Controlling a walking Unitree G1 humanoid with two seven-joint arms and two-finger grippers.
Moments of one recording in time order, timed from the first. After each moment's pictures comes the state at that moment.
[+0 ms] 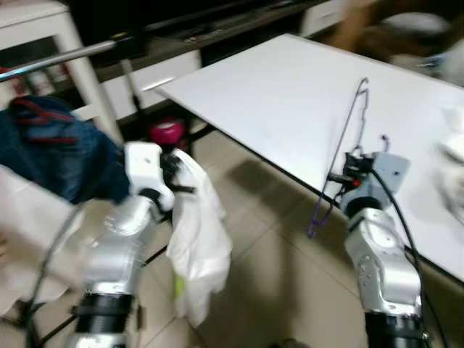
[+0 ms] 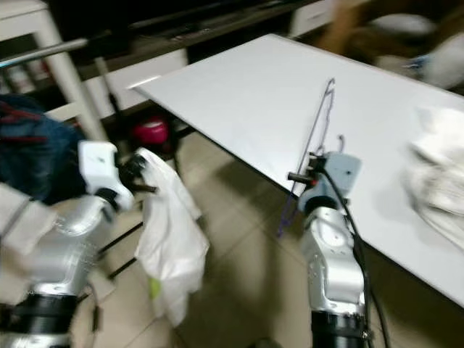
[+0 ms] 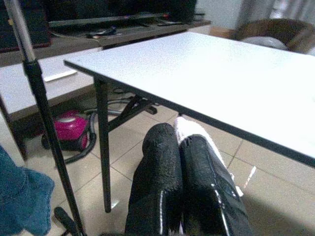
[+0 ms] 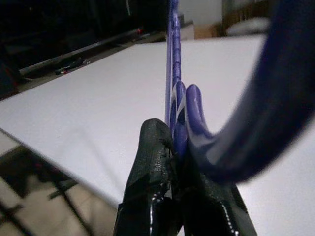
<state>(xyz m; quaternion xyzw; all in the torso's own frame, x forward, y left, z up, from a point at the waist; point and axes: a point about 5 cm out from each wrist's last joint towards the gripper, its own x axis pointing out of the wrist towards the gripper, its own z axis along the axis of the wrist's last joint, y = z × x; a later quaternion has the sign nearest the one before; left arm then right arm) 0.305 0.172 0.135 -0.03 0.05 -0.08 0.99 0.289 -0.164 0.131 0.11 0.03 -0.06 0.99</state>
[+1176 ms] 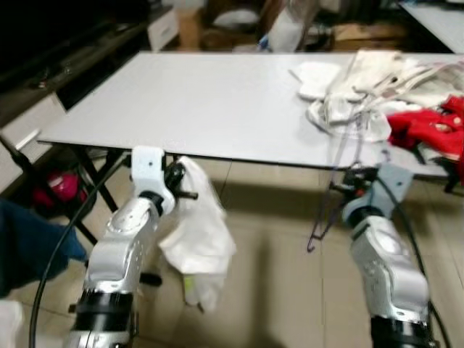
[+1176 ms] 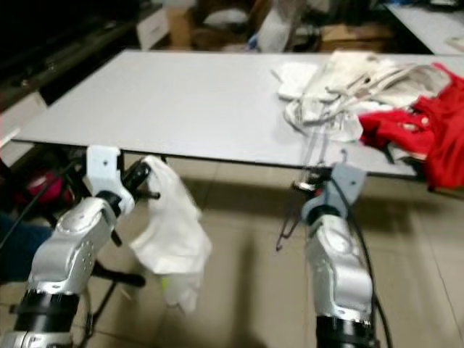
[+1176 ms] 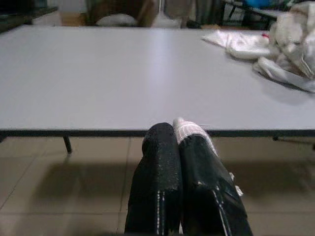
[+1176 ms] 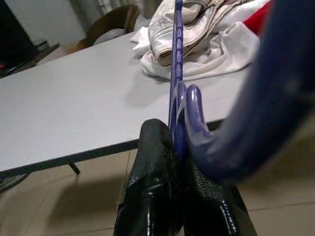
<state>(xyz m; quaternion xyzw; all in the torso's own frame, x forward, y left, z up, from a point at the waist) 0.309 0.156 0.136 -0.04 0.06 -0.12 0.99 0.283 -0.183 0.123 0.13 0.07 -0.09 0.99</state>
